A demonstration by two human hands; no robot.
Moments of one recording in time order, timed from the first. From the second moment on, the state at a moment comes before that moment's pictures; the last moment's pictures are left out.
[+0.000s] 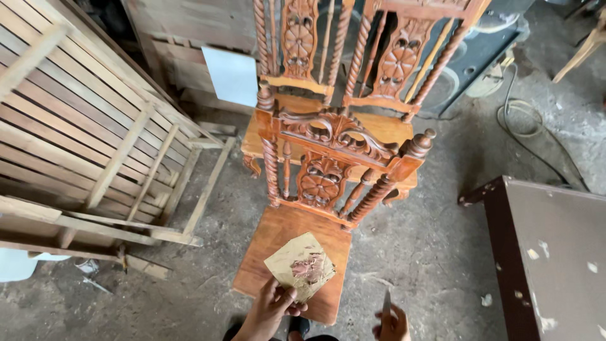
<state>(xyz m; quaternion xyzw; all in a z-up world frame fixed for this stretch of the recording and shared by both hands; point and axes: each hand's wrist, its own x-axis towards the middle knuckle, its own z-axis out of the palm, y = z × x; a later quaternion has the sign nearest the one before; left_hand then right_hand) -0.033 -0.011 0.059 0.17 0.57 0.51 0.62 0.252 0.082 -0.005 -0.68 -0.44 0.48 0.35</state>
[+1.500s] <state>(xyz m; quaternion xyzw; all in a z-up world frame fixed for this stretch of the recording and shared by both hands) -0.063 -0.267 -0.115 -0.04 0.56 0.44 0.70 0.159 -0.199 0.025 -0.68 -0.23 0.57 0.39</state>
